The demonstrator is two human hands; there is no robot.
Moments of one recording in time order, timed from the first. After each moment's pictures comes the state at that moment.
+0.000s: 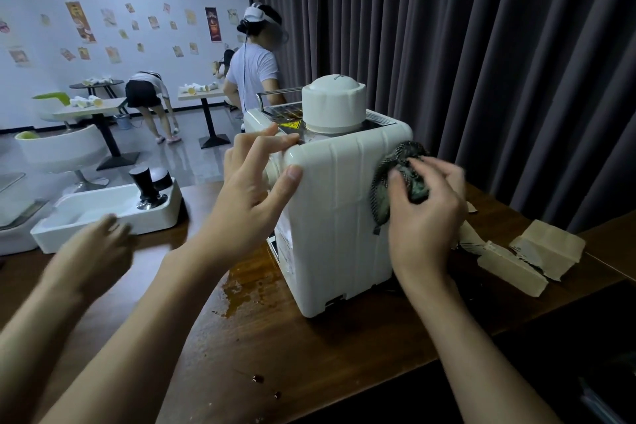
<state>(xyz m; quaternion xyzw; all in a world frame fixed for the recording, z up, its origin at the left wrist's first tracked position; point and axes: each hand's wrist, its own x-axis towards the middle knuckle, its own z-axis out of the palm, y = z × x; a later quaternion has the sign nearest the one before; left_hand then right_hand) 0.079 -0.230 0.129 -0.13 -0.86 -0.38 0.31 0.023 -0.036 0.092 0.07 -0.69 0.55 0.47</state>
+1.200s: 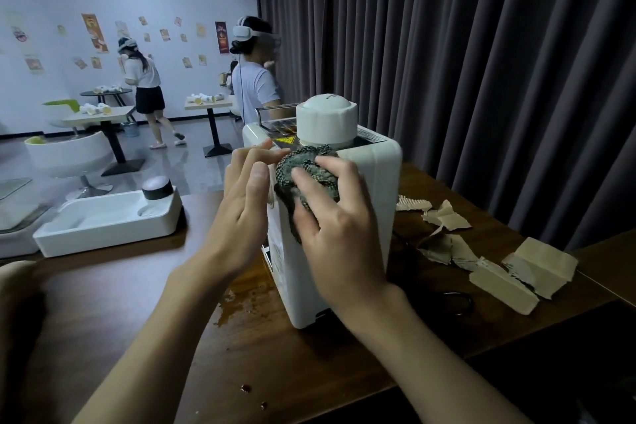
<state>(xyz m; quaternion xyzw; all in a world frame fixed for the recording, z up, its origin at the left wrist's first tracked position) 0.081 -0.214 0.127 -0.10 -0.82 -0.45 0.34 0.066 -0.077 0.118 0.32 -0.74 0.39 0.45</state>
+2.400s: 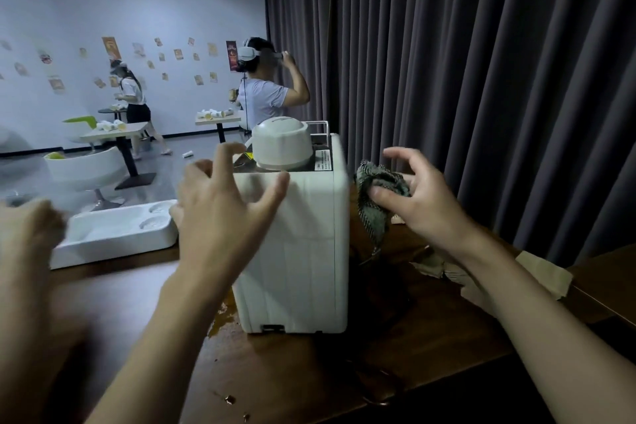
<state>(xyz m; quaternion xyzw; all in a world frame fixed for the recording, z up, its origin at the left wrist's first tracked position) 0.096 -0.181 0.159 0.17 -0.85 -0.28 0.40 -0.021 0.038 0.149 0.32 -0.70 0.63 0.05</state>
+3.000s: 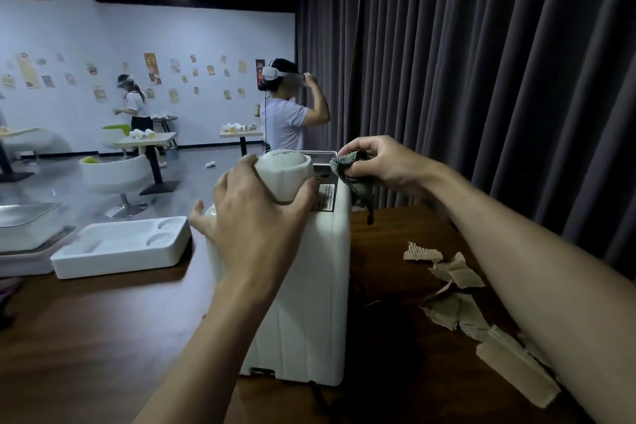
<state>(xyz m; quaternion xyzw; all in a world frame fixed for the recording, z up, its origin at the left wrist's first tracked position) 0.040 -0.150 0.175 0.27 -0.79 -0.23 0.50 -0.126 -0.017 0.231 0.39 -0.76 0.51 -0.13</state>
